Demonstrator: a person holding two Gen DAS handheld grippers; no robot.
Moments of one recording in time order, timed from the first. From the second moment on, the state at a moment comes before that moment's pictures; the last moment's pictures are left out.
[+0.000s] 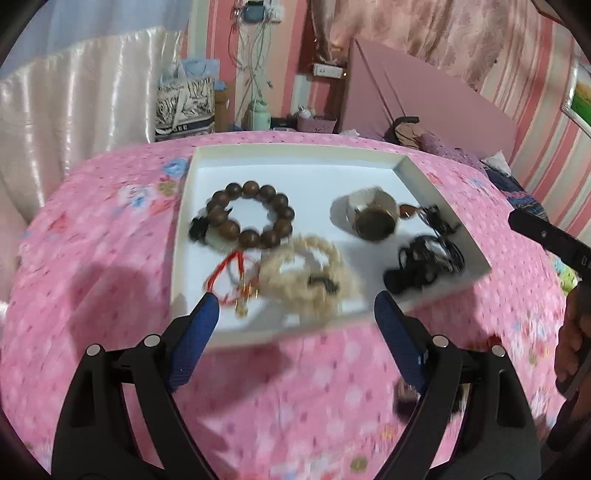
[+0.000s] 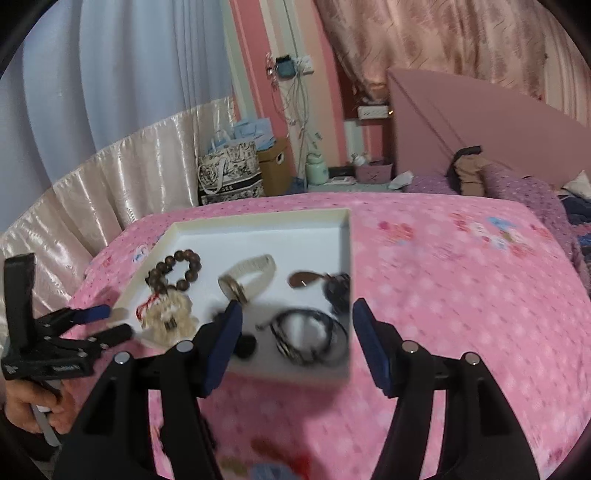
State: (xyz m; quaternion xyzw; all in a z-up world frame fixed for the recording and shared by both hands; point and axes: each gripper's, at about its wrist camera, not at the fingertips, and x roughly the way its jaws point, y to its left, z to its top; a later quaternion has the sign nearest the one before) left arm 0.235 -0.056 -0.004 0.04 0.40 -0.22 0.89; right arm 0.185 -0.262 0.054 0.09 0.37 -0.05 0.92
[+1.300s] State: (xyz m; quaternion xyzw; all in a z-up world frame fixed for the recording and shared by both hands) left arm 0.089 -0.009 -0.037 0.10 0.32 -0.06 0.94; right arm 0.057 -0.270 -0.011 0.13 0.38 -0.06 0.91
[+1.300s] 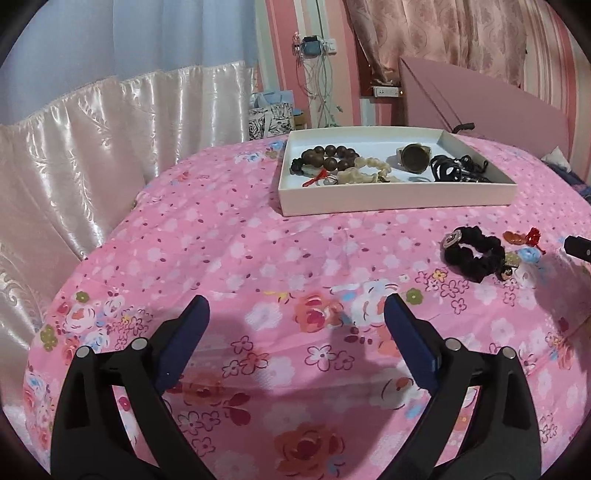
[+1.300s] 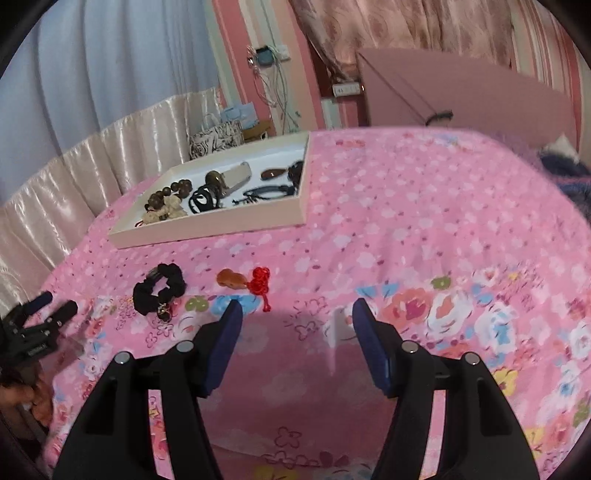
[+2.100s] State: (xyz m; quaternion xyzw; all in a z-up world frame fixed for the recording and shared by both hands) left arm 0.076 -0.007 -0.028 0.09 0.29 -0.06 0.95; right arm 0.056 -0.282 -0.020 0.17 0.40 -0.07 0.90
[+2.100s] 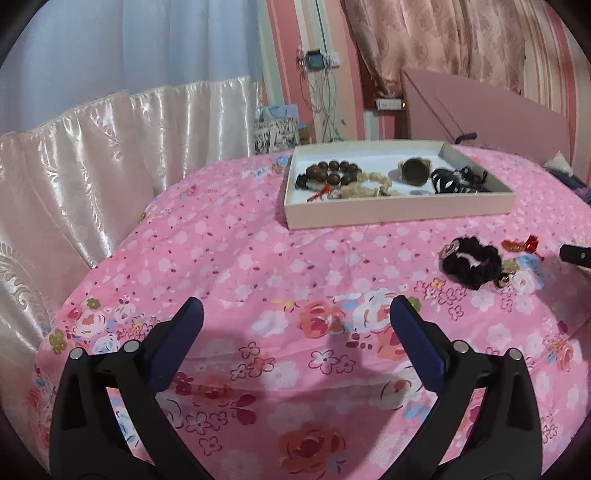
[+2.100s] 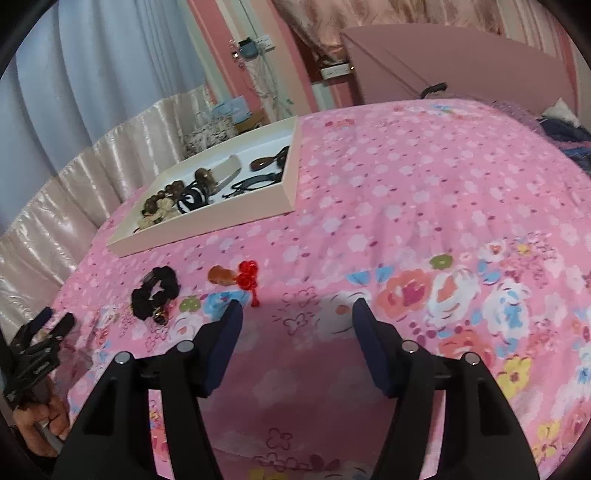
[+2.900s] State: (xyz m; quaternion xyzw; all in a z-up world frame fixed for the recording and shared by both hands) left arm 0.098 0.001 -0.036 0.02 0.35 -0.14 0.93; right arm 0.081 -0.222 -0.013 -0.01 0.44 -0.12 0.89
